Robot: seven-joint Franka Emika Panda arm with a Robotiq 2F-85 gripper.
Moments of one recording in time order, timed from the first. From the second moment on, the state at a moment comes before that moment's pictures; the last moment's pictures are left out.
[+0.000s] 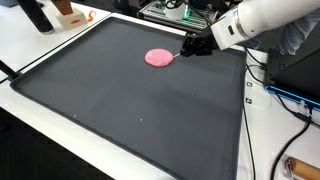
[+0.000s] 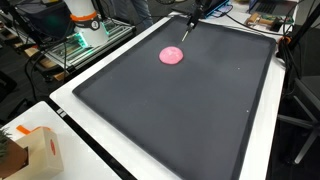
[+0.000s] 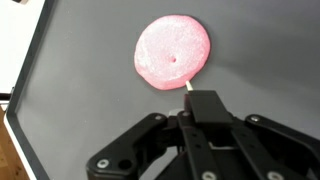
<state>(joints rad) 0.48 0.57 0.18 -1.70 -0.59 1.68 0.46</state>
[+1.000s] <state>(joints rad) 0.30 0.26 0.18 -1.89 -0.35 1.87 0.23</state>
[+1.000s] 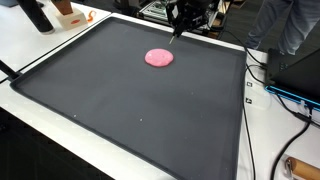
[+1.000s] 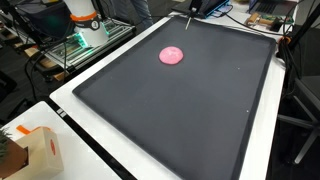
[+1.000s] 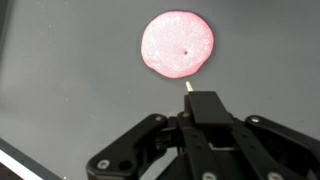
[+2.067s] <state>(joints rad) 0.24 -0.05 0.18 -2.14 -0.24 2.09 0.05</state>
